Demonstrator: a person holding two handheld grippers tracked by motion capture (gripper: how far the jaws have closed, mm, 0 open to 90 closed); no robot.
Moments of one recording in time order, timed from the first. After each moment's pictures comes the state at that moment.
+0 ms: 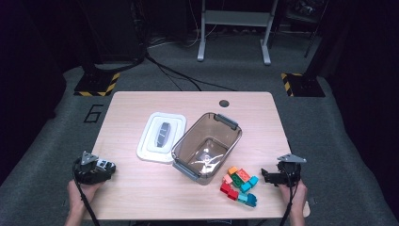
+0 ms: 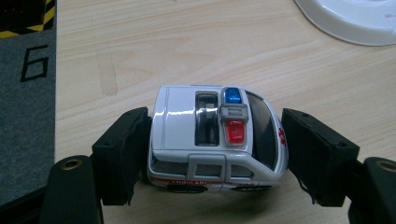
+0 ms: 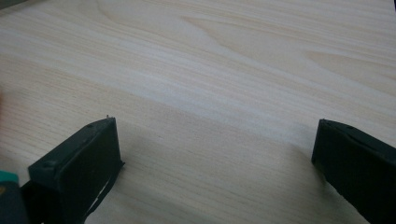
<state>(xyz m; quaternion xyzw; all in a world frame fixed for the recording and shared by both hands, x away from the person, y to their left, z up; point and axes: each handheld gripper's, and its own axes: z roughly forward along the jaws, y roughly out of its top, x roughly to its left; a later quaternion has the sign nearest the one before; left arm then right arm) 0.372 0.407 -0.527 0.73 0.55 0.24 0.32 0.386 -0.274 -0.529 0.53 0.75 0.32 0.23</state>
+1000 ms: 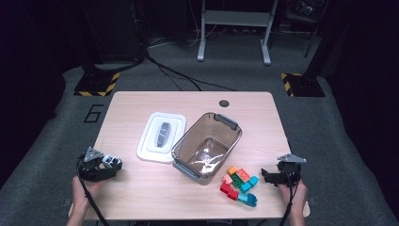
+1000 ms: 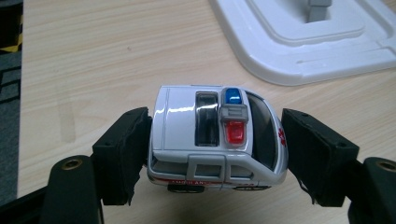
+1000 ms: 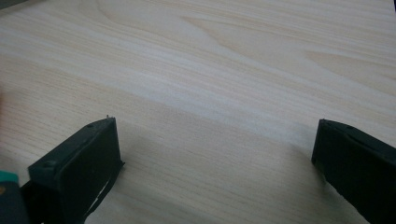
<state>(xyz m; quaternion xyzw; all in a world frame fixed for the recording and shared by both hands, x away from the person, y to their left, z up) 0.372 0.379 -0.494 0.75 0.51 0.23 0.36 0.386 -0.274 -0.529 0.53 0.75 0.32 0.23</state>
